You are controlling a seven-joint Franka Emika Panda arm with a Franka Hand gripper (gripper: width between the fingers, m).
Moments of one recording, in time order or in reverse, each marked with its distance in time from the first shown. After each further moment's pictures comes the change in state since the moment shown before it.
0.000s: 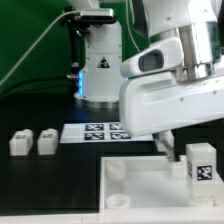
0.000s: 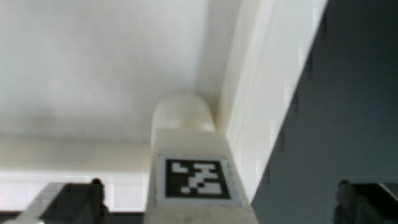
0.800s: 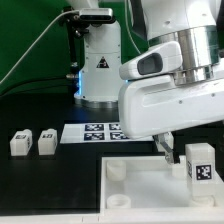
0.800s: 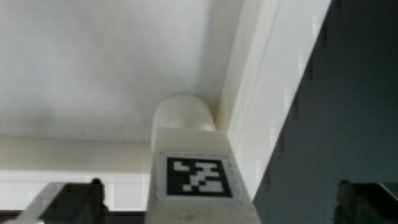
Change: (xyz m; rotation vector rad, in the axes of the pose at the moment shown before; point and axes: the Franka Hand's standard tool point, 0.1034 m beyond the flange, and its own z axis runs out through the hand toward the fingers) arm 0.000 0.000 0.000 0.000 0.000 0.000
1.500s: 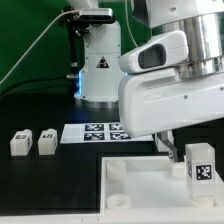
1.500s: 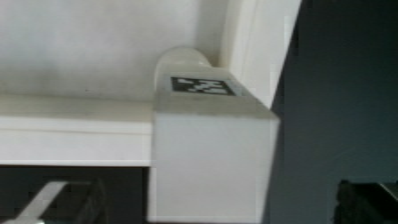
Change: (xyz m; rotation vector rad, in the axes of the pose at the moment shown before) arm 0.006 0.003 0.000 0.049 -0.226 0.044
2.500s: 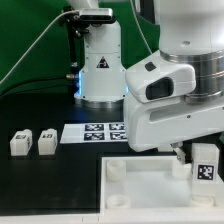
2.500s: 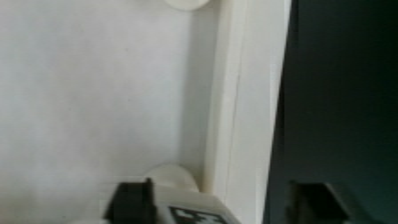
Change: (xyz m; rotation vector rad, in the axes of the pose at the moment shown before) arm -0.027 -0.010 0.017 0.031 -0.273 0.041
